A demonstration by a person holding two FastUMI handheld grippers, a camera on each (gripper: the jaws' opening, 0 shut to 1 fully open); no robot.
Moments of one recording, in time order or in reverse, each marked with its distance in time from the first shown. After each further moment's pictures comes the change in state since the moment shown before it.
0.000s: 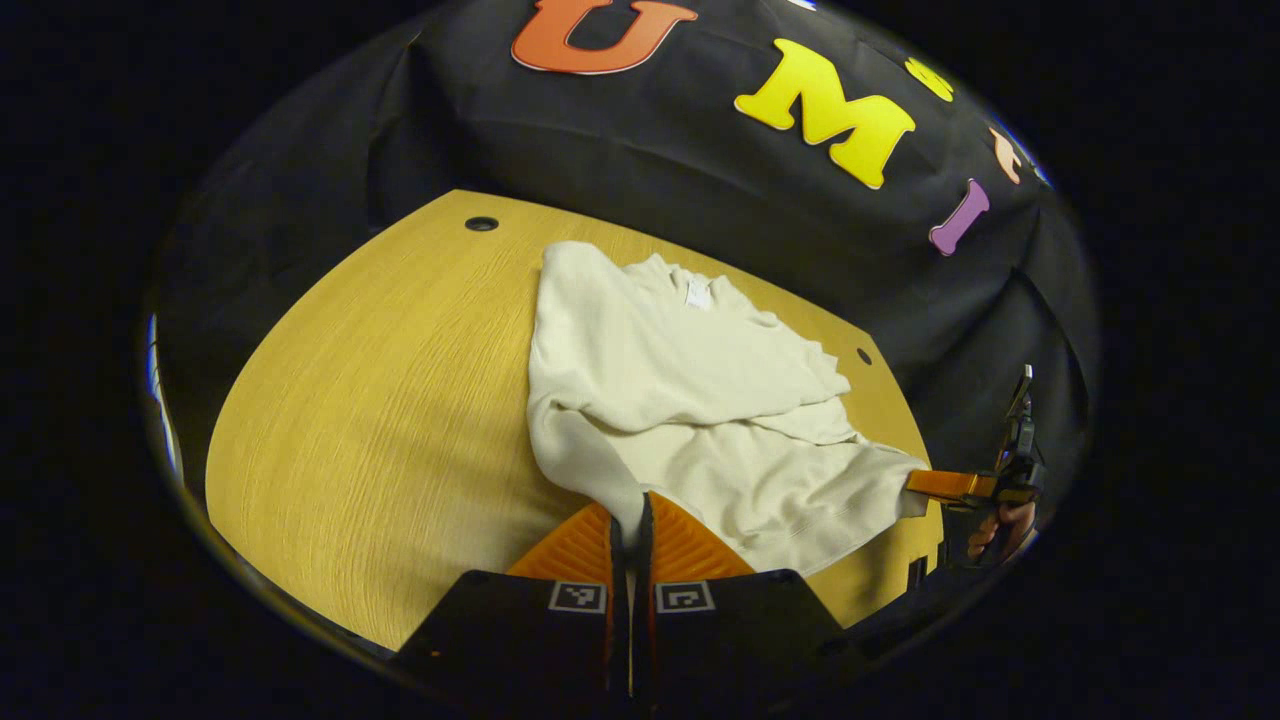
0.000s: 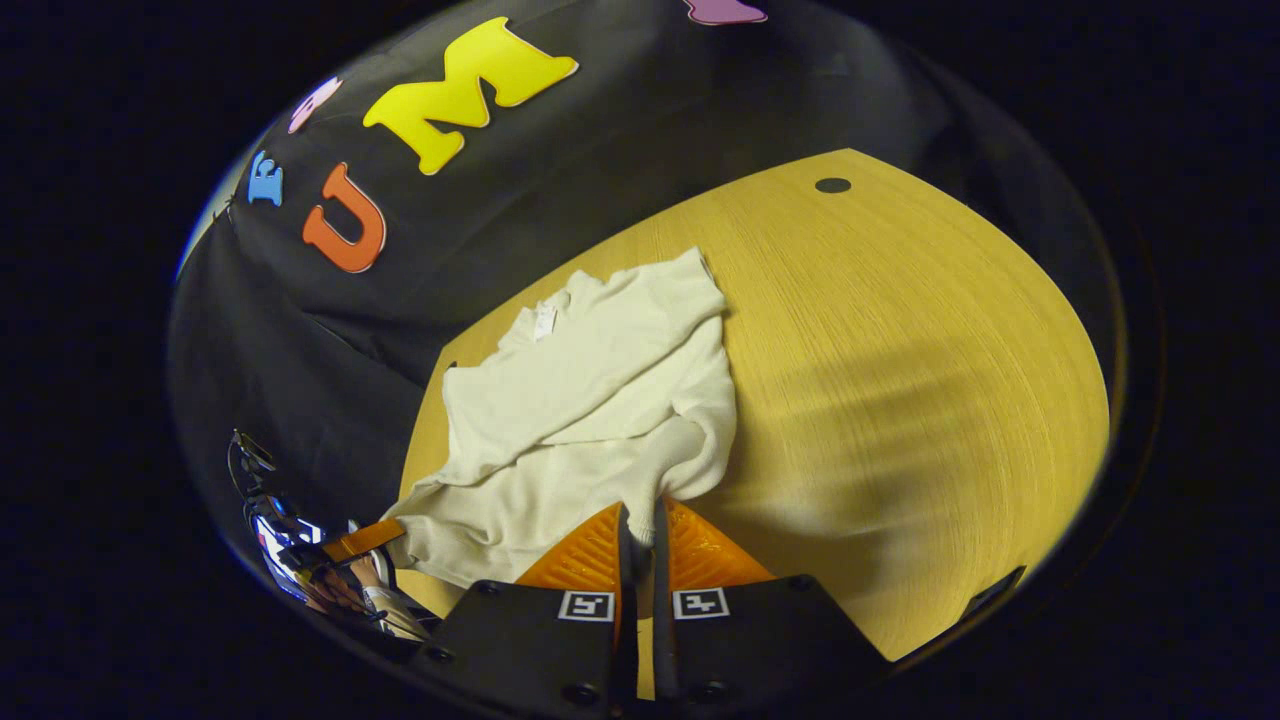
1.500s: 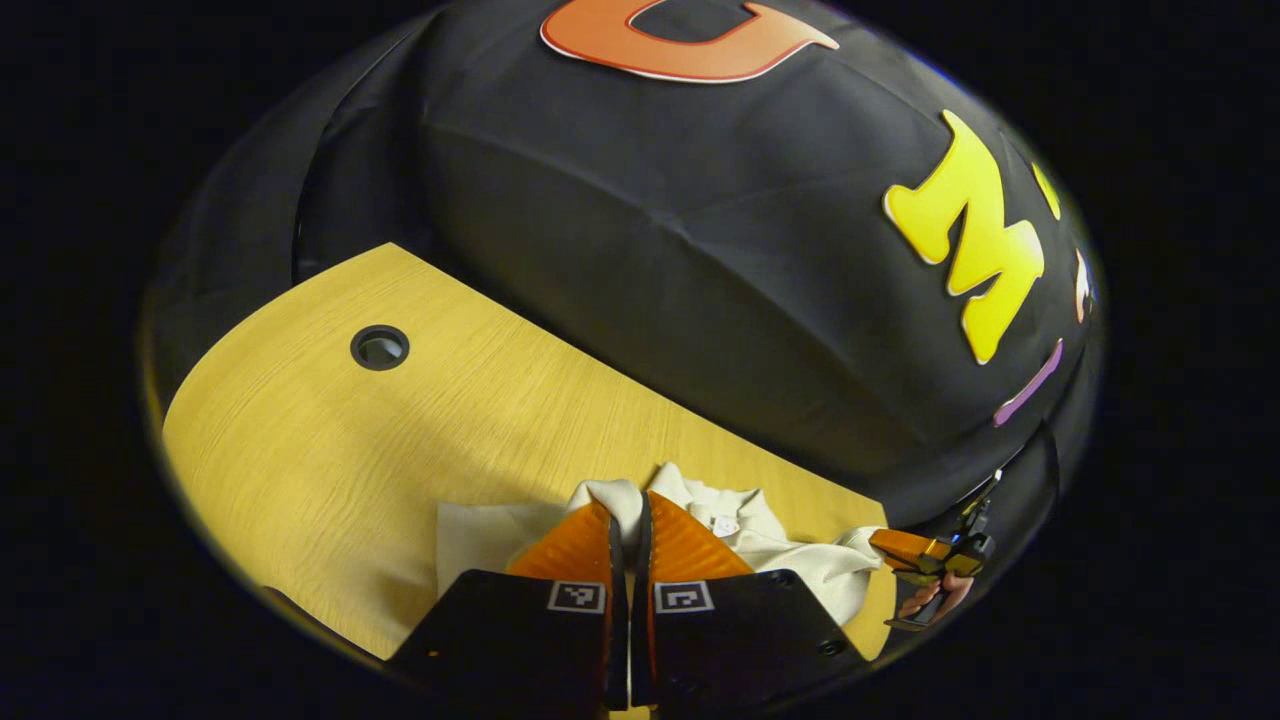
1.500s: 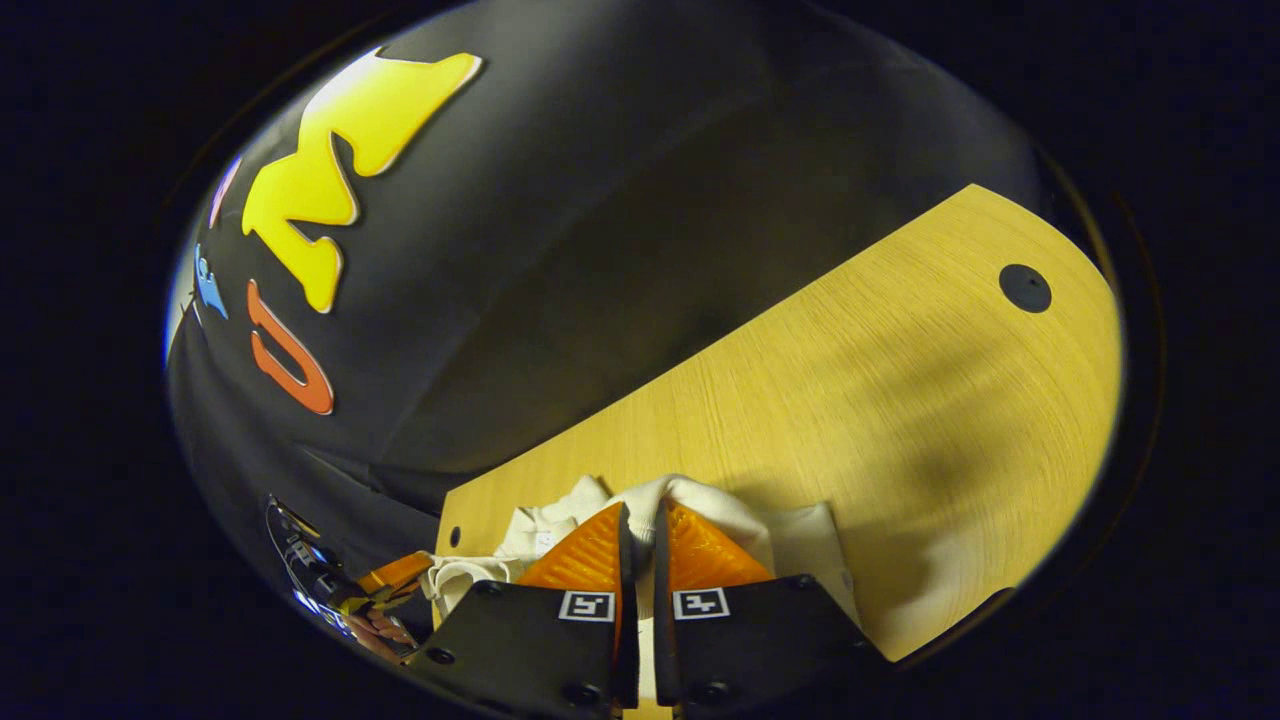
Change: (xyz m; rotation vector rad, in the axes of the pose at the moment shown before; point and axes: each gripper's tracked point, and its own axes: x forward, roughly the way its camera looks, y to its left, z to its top) left arm 0.270 0.056 0.202 -0.182 -0.154 0.000; right arm 0.252 0.022 0.243 0.117 -0.131 0.074
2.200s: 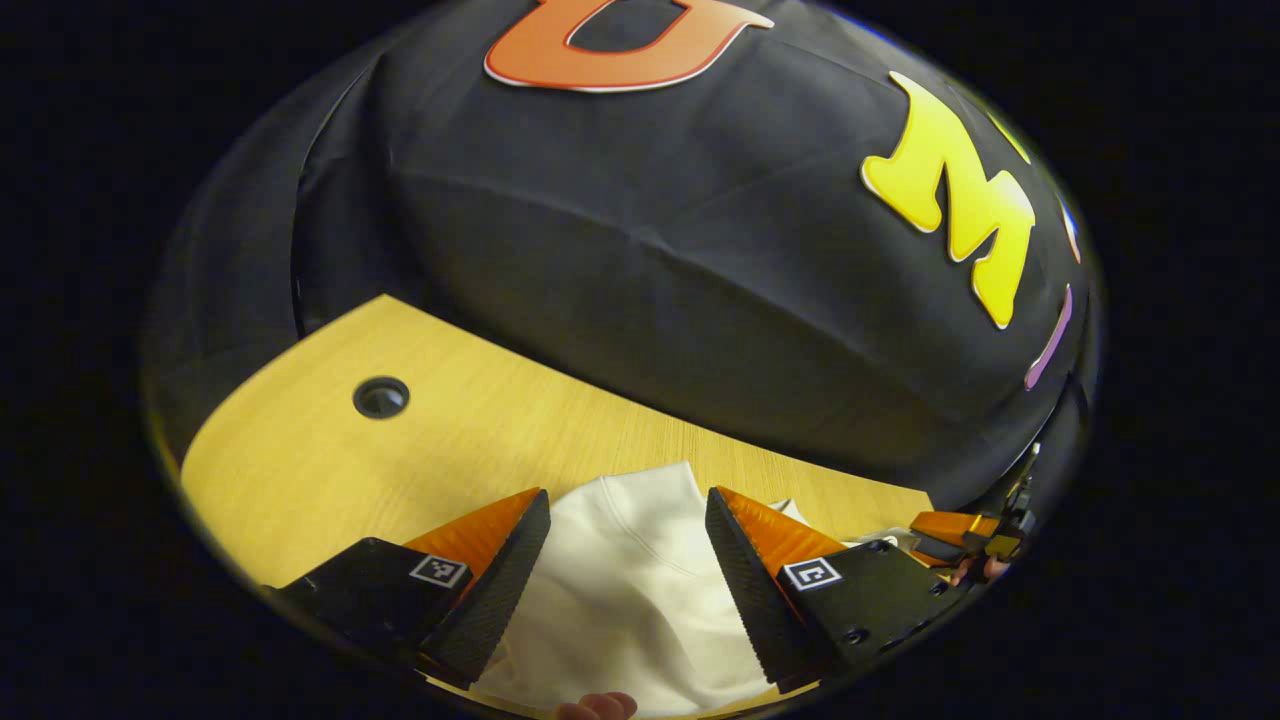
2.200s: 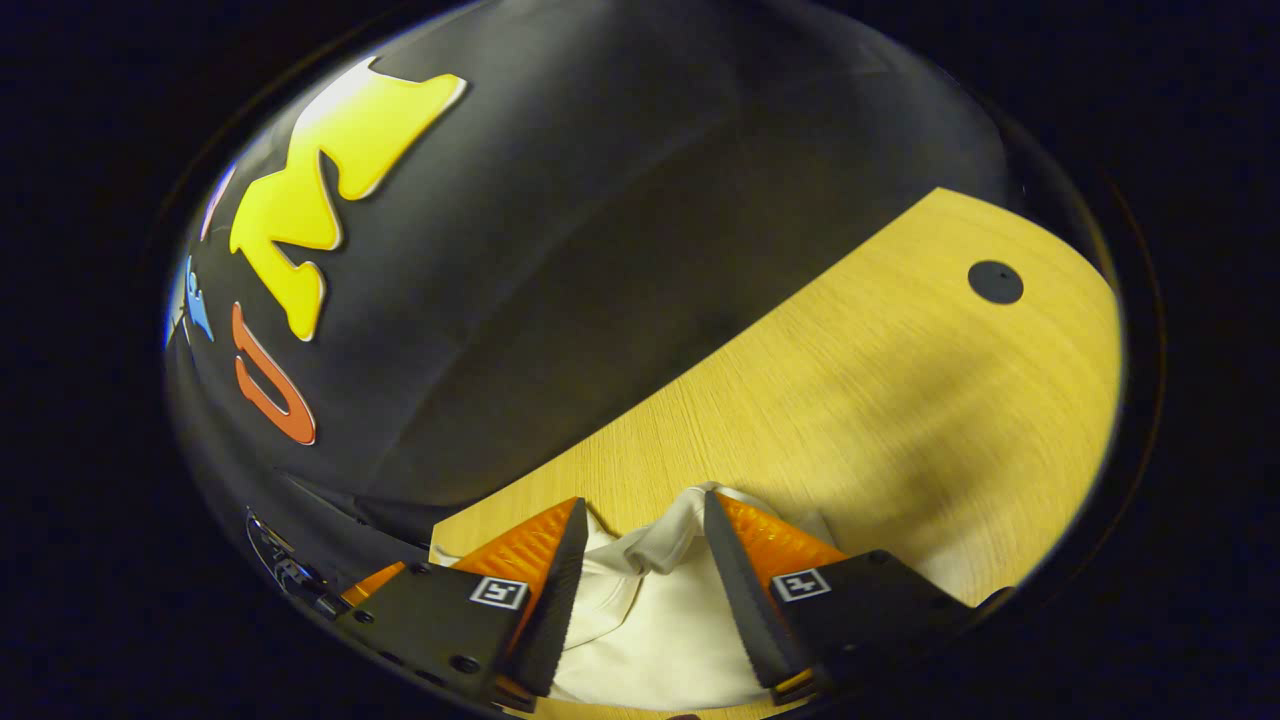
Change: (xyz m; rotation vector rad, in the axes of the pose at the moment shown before) left arm -0.020 -0.007 0.034 0.159 -0.134 0.074; right arm -0.025 0.009 0.020 0.010 -0.149 -0.053
